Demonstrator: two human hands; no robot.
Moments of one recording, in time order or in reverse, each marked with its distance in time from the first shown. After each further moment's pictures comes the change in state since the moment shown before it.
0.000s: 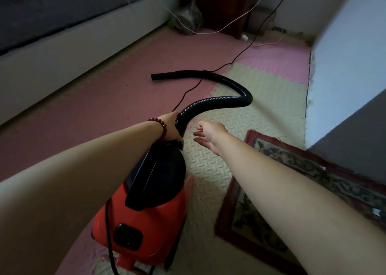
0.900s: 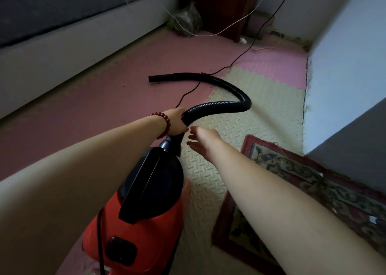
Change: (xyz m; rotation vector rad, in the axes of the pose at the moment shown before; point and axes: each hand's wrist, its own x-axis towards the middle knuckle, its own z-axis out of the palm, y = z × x) left_hand 0.029 0.013 -0.010 0.033 0.016 0.114; right_hand 0.013 0.003 0.015 0.089 -0.033 0.018
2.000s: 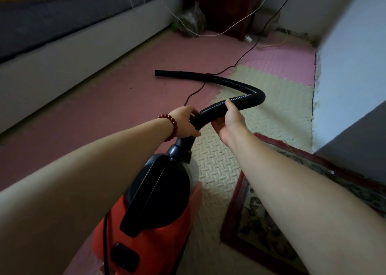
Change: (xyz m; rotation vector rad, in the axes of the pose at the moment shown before) left_hand -0.019 0.009 0.001 -0.076 0.063 0.048; right_hand -0.002 -0.038 -0.027 0.563 0.078 -0.131
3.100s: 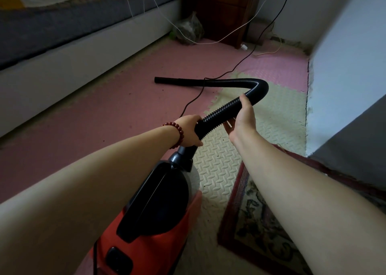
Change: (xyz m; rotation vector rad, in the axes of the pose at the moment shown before) left_hand -0.011 0.017 0.009 0.166 -0.033 0.063; right_hand -0.018 -0.027 -0.013 -0.031 0.044 -0.131
